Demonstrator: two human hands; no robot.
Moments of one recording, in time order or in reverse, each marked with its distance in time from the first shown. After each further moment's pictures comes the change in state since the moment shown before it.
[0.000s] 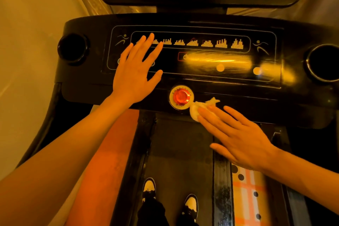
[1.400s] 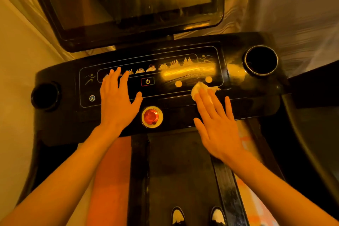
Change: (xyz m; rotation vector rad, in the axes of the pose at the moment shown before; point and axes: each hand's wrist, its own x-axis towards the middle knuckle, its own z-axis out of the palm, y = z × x) left_hand 0.019 0.048 -0.013 -0.154 -0.092 -0.212; right_hand 0.005 -0.008 -0.007 0.295 0.115 0.782
